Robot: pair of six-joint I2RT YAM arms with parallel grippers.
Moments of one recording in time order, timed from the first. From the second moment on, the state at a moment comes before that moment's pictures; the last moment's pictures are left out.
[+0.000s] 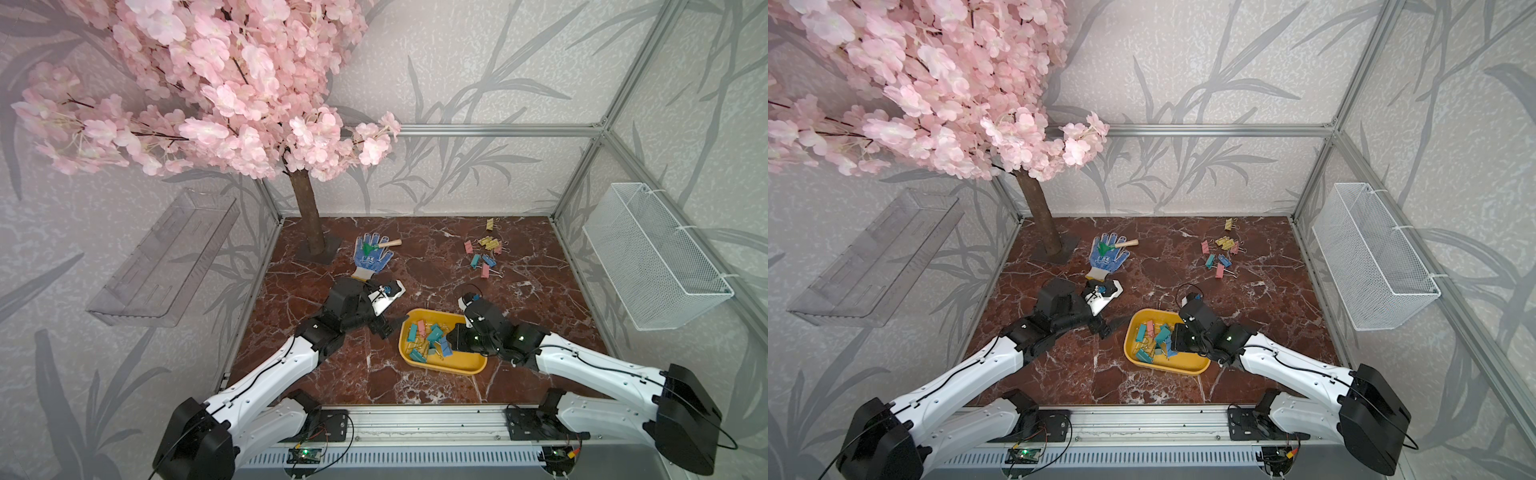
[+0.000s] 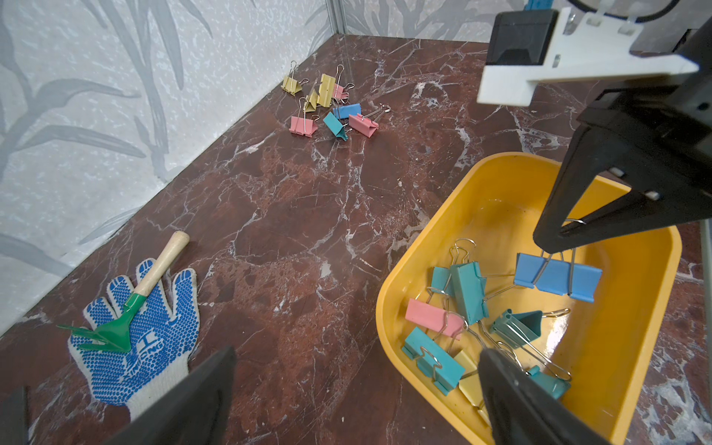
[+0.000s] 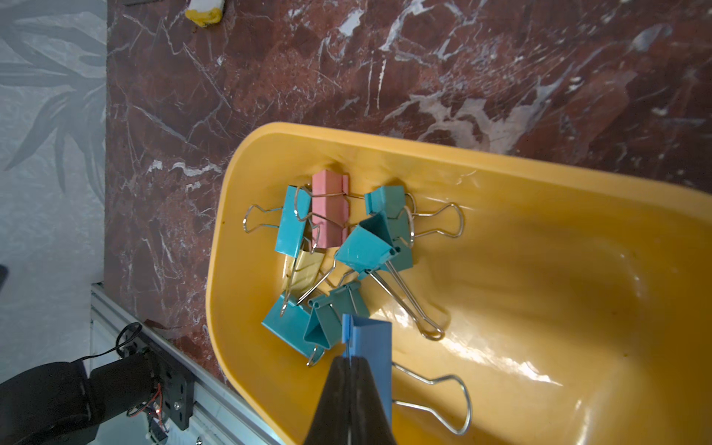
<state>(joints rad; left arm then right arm) -0.55 1.02 0.61 -0.09 0.32 0.39 0.85 1.14 0.63 -0.37 -0.07 0.90</state>
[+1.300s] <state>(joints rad) -0.57 0.97 0.60 -0.06 0.33 0.34 0.21 2.05 1.55 -0.50 0.04 0.54</state>
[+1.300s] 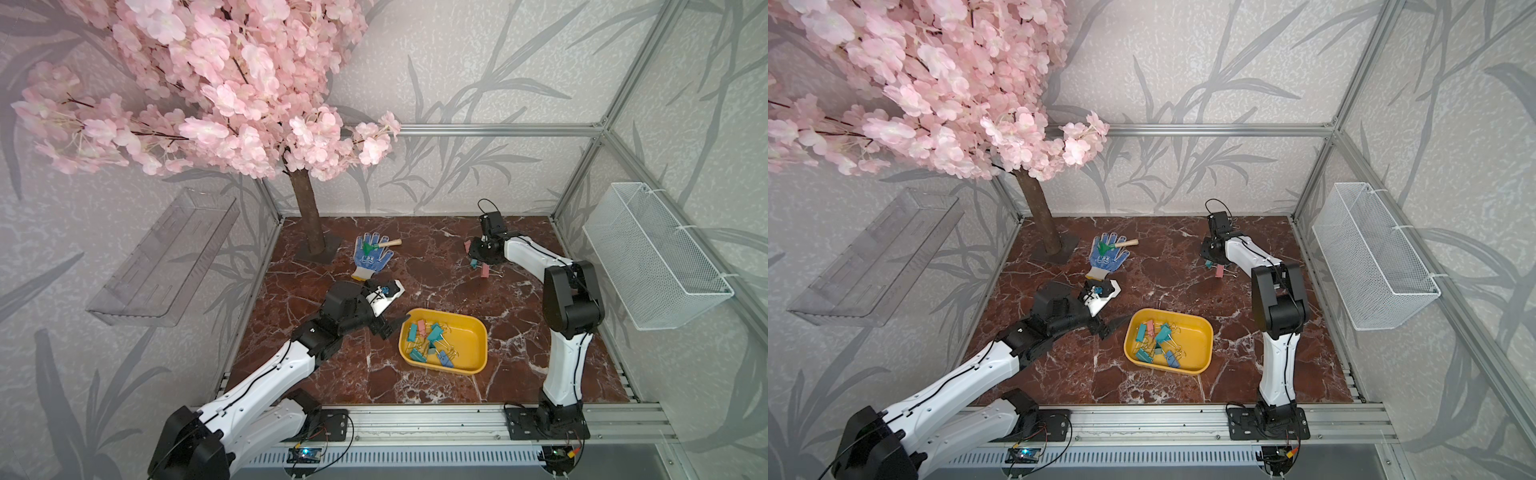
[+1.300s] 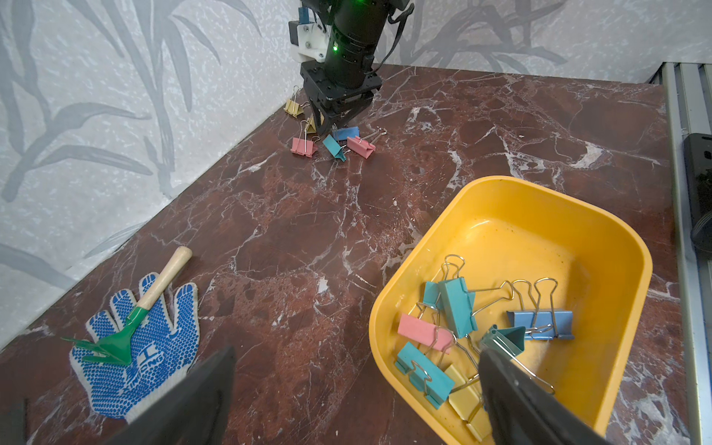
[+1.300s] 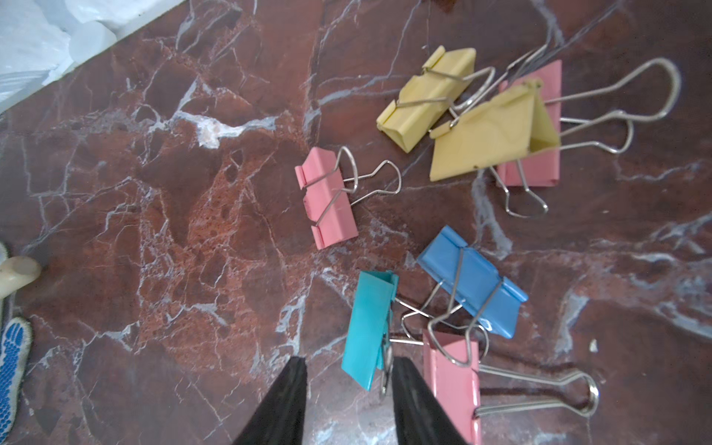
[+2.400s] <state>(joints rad) -0.60 0.97 0.58 -0.06 0.32 0.35 0.31 1.27 1.05 -0.46 -0.17 0.60</state>
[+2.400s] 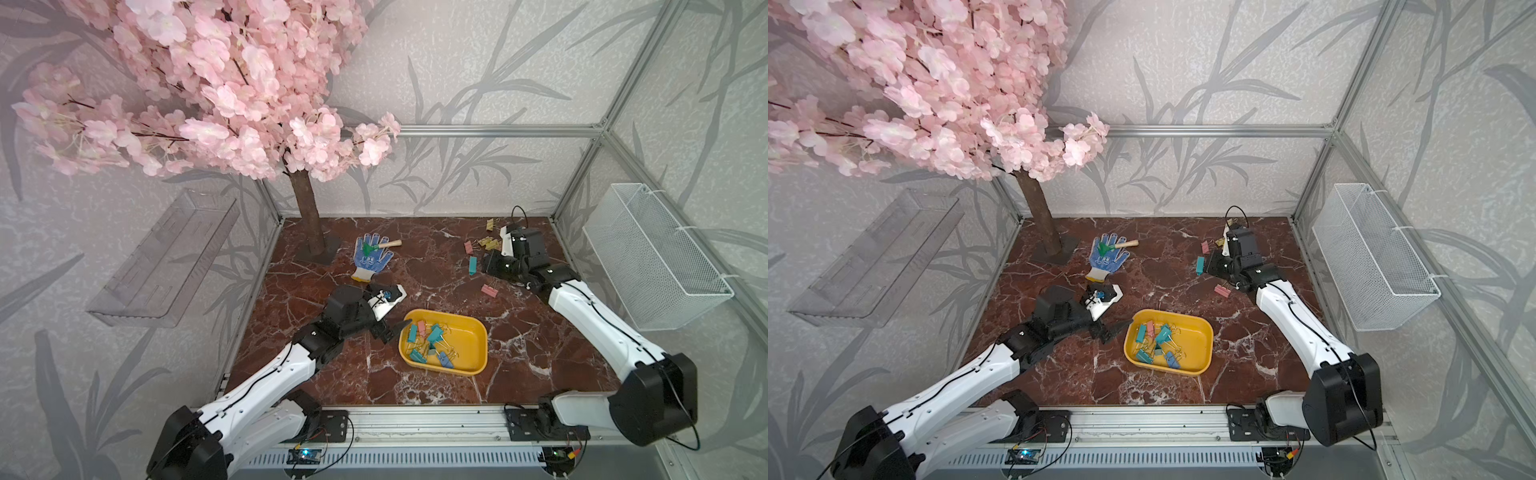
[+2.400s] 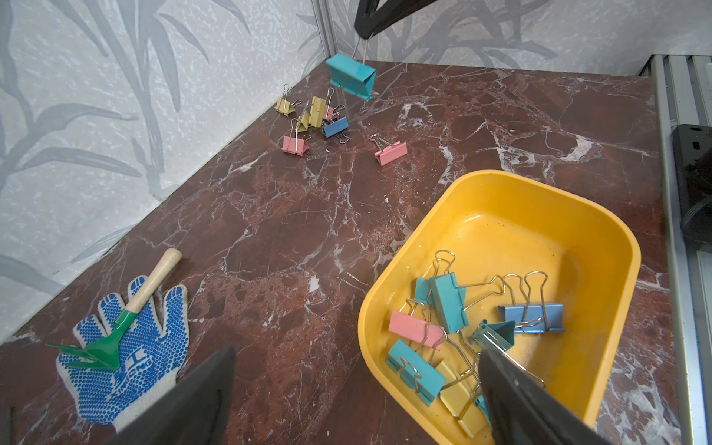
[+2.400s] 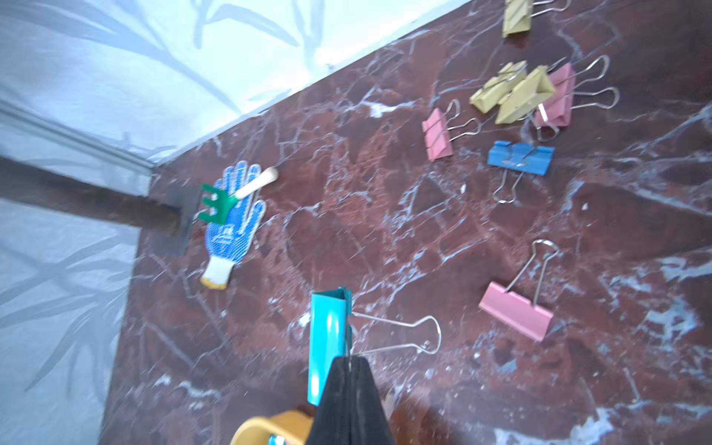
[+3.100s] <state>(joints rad) -0.60 0.95 0.58 -0.06 0.34 0.39 0.77 1.20 0.71 -0.58 -0.09 0.79</state>
